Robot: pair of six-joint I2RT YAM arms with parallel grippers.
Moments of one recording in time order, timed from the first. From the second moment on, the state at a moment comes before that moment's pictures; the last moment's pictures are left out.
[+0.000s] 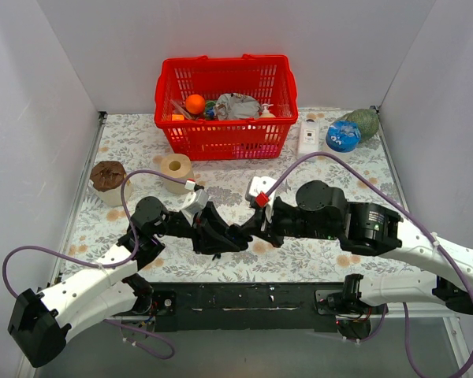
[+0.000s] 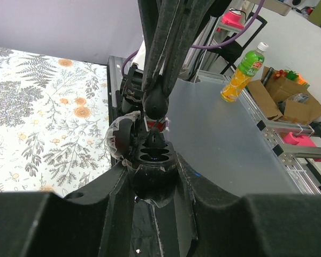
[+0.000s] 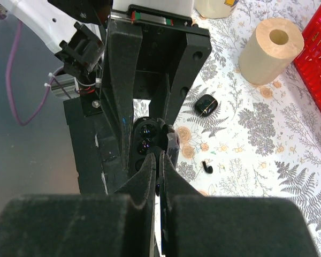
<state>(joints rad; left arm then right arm) -0.73 0.83 0.51 0.52 1.01 -0.46 1.31 1.03 1.31 -0.66 -0.03 -0.01</state>
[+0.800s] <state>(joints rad) -0.74 0.83 0.51 0.52 1.01 -0.47 1.34 1.09 1.31 -0.61 -0.04 -0.01</state>
